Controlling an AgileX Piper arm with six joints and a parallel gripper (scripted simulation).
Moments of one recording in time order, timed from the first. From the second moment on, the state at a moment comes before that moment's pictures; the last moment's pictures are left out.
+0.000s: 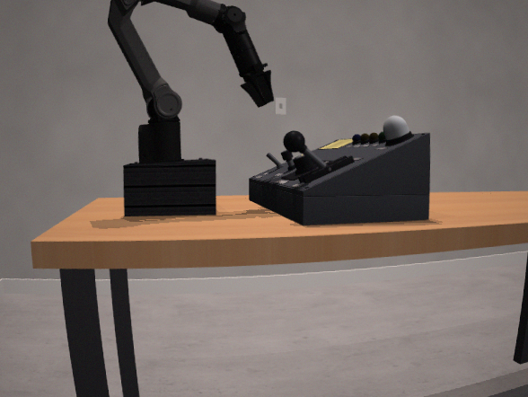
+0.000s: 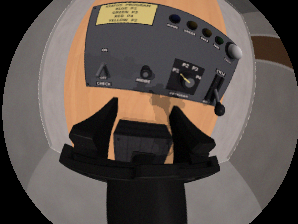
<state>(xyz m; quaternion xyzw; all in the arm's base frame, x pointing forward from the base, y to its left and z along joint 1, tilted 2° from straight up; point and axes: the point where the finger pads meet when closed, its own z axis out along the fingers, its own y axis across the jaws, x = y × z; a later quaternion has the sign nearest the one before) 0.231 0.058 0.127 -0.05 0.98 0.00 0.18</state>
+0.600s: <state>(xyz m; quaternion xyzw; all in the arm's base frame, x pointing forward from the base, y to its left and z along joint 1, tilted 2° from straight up) 0.231 0.058 0.127 -0.05 0.98 0.00 0.18</state>
